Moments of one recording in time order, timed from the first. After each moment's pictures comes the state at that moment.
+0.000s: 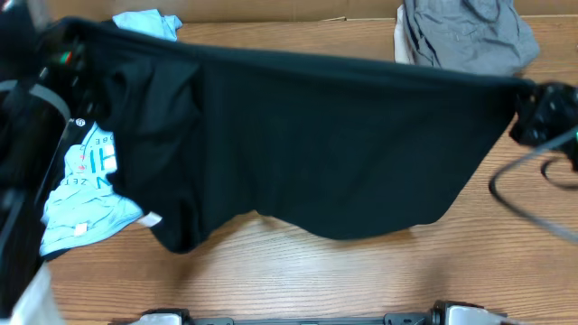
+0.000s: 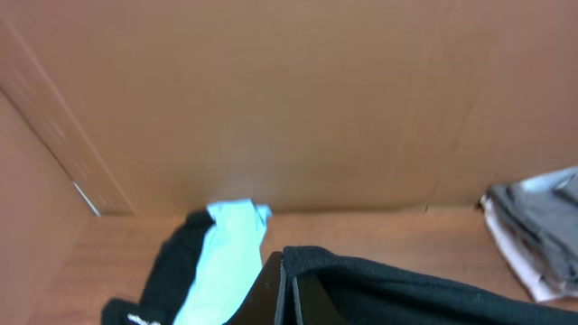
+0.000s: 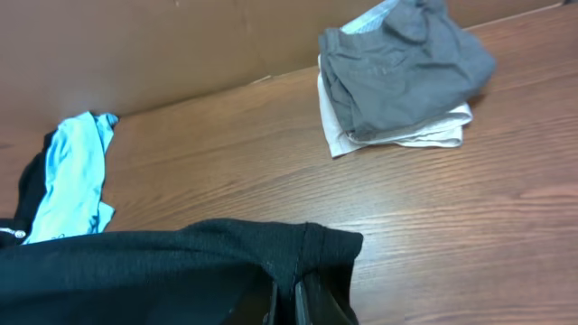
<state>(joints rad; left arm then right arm) -0.01 1.44 2.39 -1.25 -0.02 -0.02 -0.11 1.43 2.29 -1.59 -0.18 0.16</state>
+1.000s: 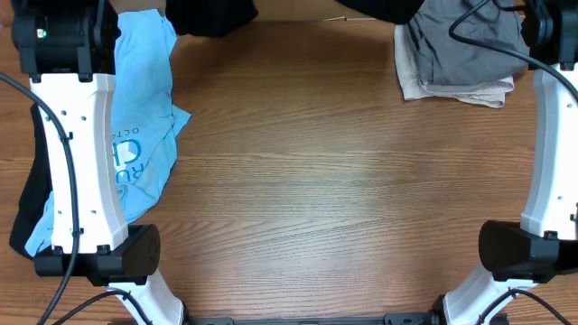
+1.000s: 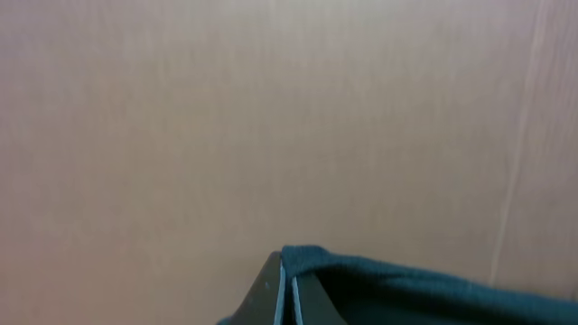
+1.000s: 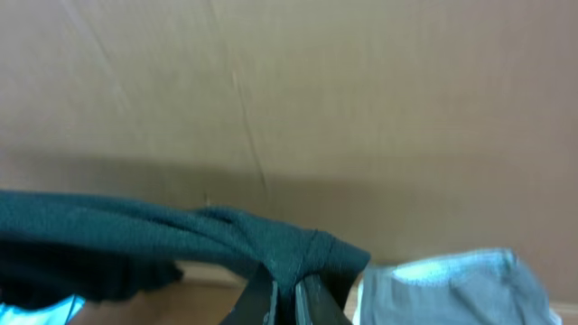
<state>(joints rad) 0.00 1.92 2.48 -0.49 -0.02 0.07 -0.06 1.89 2.35 -0.73 -0.25 0.10</state>
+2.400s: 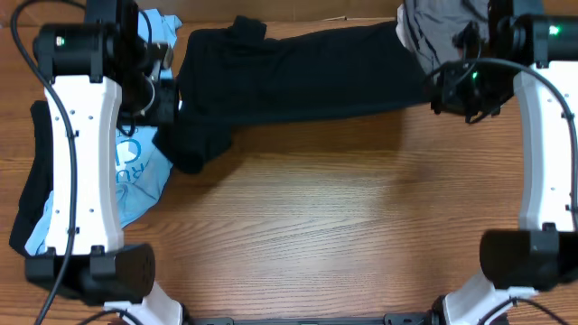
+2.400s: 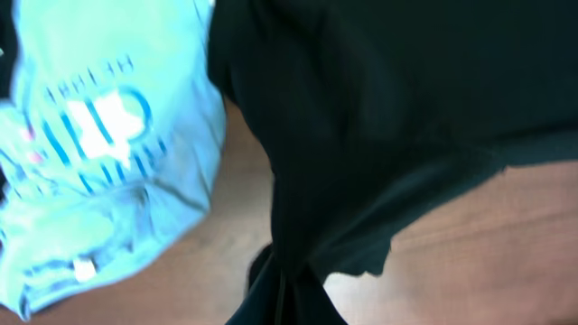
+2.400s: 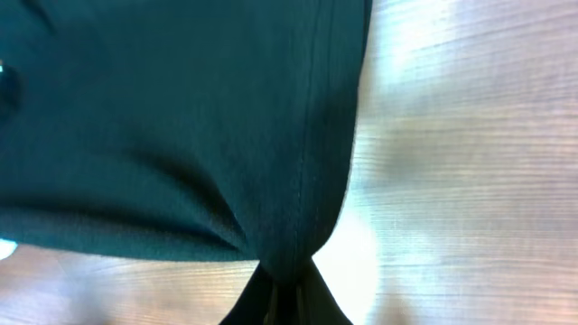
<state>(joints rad) 0.01 1.80 2.10 -1.68 0.09 0.03 -0.03 1.83 2.05 -1.60 -0.25 0.12</state>
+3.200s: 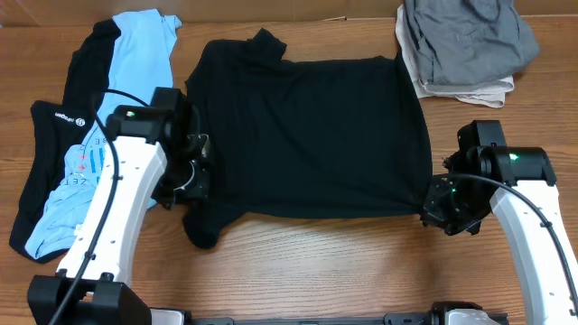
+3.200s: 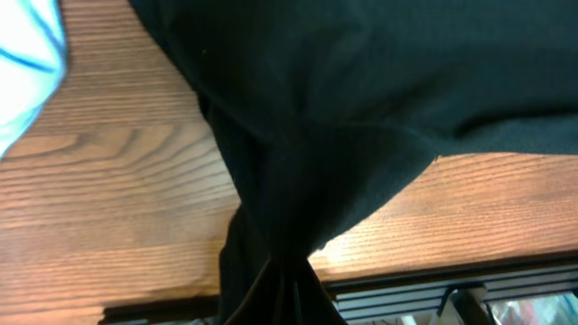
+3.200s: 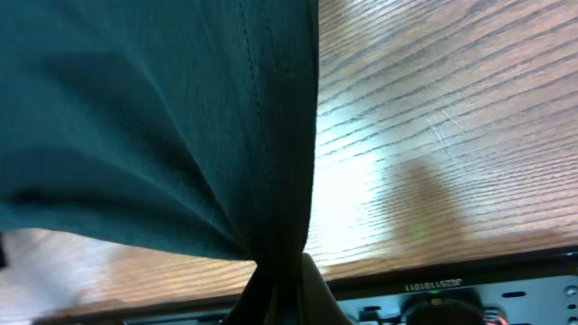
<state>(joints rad) -0.12 1.56 1.33 -1.42 0.11 -0.08 -0.02 1.31 1.10 -1.39 -0.22 0.40</state>
